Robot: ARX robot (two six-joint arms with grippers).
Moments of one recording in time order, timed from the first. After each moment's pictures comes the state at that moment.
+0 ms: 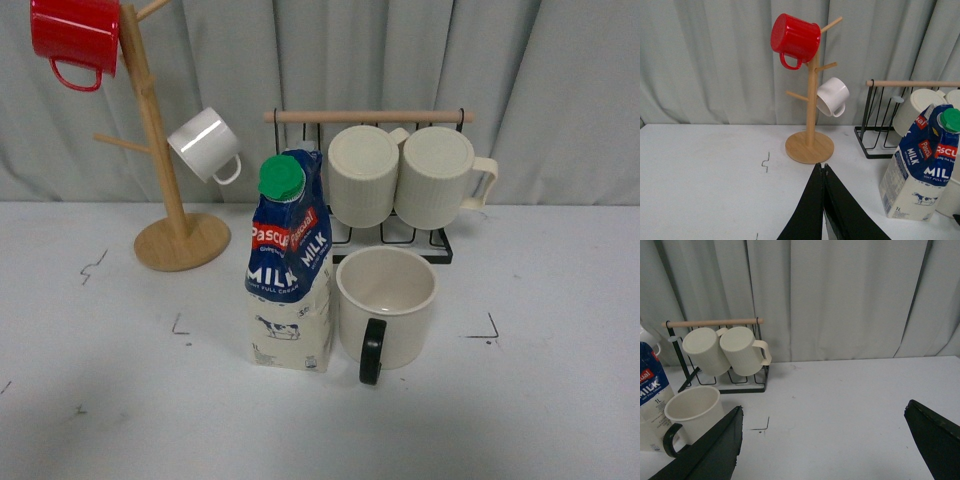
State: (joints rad) left arm 0.00 0.34 0.01 0.33 0.00 -0.01; right arm -0.01 0.00 0.01 0.00 0.00 0.00
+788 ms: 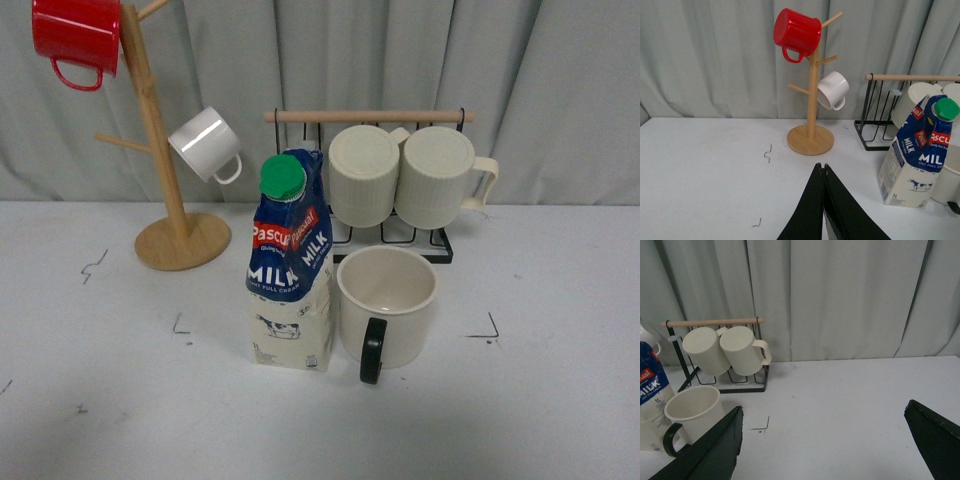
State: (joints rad) left arm 0.00 0.01 0.01 -0.01 0.00 -0.01; right arm -0.01 0.00 0.01 0.00 0.00 0.00
